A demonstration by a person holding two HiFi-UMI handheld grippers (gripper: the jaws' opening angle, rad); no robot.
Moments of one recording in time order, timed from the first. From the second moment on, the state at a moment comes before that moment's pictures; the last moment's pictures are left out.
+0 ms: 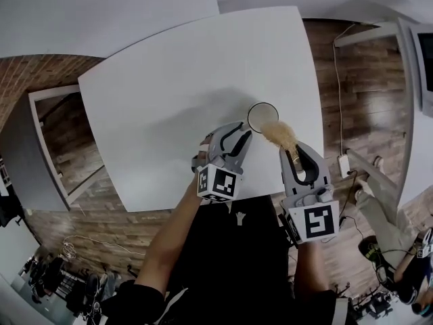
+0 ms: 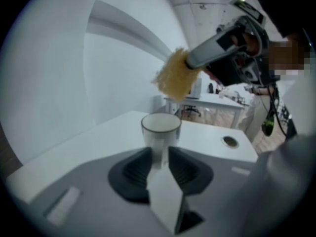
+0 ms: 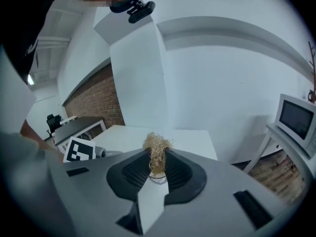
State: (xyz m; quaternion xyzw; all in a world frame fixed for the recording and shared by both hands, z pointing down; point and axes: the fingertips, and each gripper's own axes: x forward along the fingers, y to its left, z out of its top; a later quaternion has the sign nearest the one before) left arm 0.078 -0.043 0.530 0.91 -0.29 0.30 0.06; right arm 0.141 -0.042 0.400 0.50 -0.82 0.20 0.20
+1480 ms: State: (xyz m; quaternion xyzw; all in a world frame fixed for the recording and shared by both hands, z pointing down) left arm 0.090 -0.045 0.522 0.91 -0.29 0.31 0.00; right arm 0.104 -0.068 0.529 0.21 -0.74 0.26 0.58
